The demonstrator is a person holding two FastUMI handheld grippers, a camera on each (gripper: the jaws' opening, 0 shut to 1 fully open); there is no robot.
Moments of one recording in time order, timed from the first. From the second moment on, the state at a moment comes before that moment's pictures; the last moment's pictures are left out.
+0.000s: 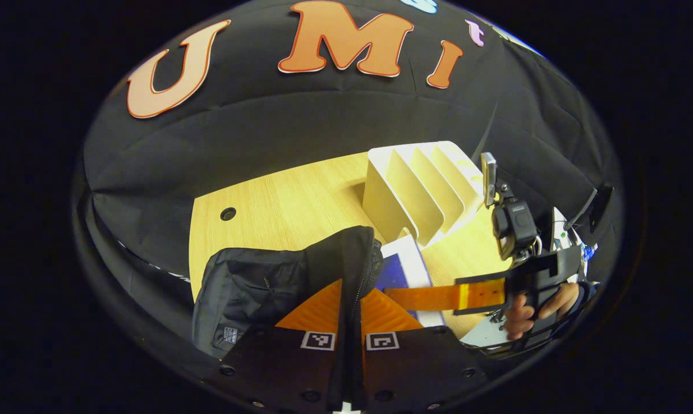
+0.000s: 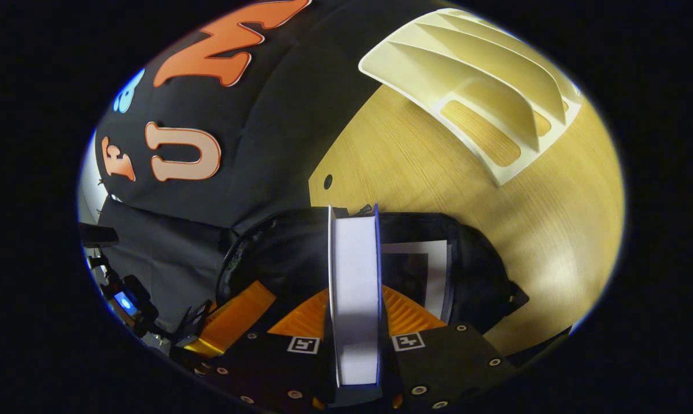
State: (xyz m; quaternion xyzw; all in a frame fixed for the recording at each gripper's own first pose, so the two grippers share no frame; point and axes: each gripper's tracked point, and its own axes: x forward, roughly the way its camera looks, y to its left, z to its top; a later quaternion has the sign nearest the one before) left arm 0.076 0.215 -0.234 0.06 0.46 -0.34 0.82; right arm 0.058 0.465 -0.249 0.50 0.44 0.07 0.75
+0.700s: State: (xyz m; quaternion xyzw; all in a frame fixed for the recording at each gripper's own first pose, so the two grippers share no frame) left arm 0.068 0.204 -0.241 0.04 0.45 -0.33 0.82; right arm 0.033 0.481 -0.301 0.41 0.51 0.07 0.75
